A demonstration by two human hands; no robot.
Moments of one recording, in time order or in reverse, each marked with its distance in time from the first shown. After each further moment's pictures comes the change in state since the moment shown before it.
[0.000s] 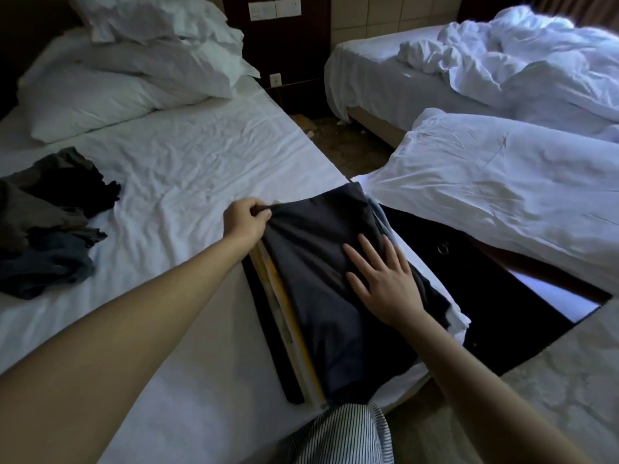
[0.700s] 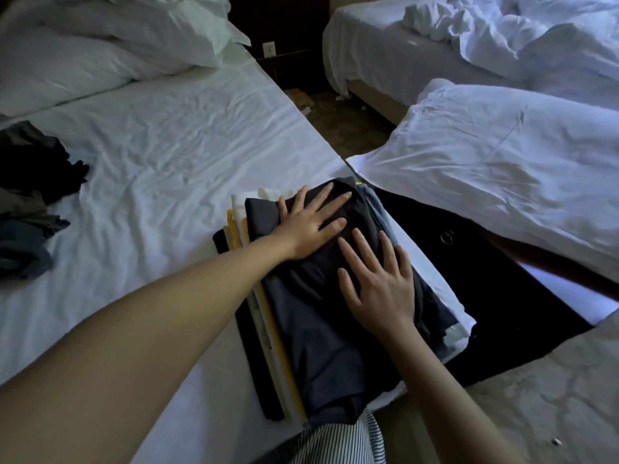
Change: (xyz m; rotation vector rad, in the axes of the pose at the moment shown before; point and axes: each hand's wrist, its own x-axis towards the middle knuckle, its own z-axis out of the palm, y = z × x) left_hand 0.002 0.010 0.112 0.527 -0.540 0.486; right_hand -0.002 0.001 0.025 0.036 0.223 0.052
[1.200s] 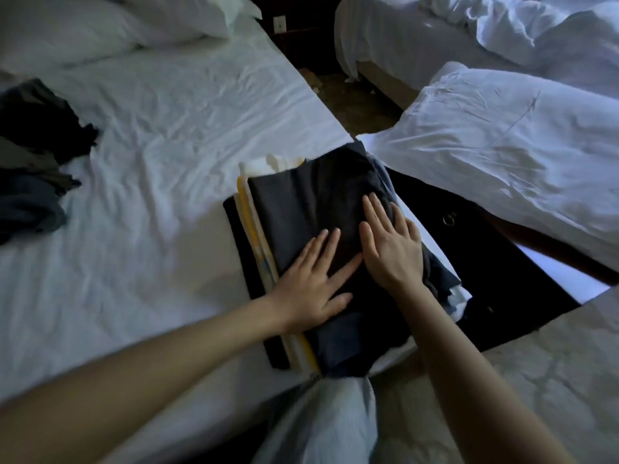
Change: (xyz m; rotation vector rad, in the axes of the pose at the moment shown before) left_hand -0.134 0.028 0.064 0.252 0.257 0.376; right_hand 0.006 0.007 -0.014 0.062 -0.260 0.115
